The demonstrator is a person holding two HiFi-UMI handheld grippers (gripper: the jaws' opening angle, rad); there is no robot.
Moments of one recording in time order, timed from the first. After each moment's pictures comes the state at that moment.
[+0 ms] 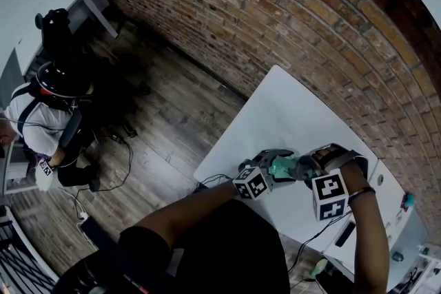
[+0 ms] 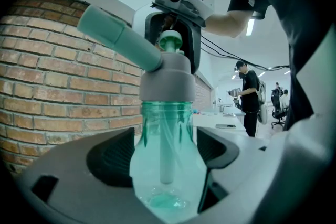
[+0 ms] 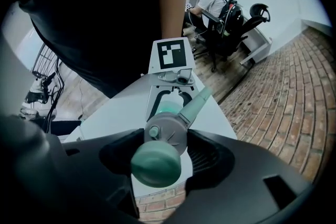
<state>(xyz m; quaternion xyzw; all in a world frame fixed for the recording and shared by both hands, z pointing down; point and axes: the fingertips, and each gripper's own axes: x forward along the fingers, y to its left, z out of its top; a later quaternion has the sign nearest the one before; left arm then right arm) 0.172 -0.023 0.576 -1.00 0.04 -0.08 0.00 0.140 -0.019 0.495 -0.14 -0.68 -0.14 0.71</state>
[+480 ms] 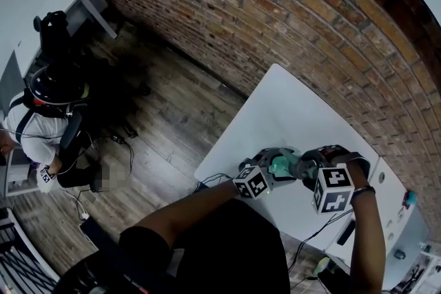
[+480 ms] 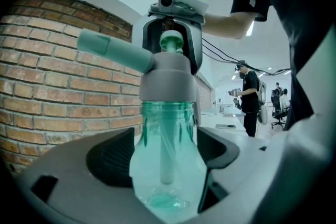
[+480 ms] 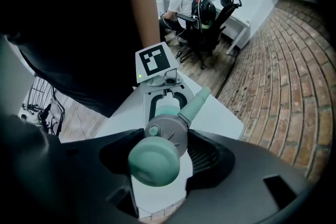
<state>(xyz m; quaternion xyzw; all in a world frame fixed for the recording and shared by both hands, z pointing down) 0.171 -0.024 0.576 -1.00 0.04 -0.08 0.00 0.138 -0.024 0.496 -0.06 -0.72 -0.04 0.69</state>
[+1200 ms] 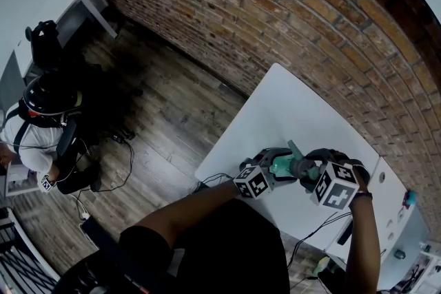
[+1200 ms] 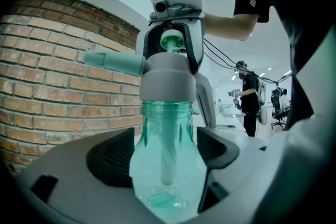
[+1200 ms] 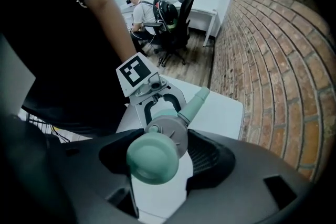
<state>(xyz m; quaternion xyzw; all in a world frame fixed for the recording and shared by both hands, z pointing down) 0.170 -0.023 0.576 -1.00 0.04 -0.08 0.00 0.136 -0.029 0.494 0.06 -0.75 0.08 0.66</state>
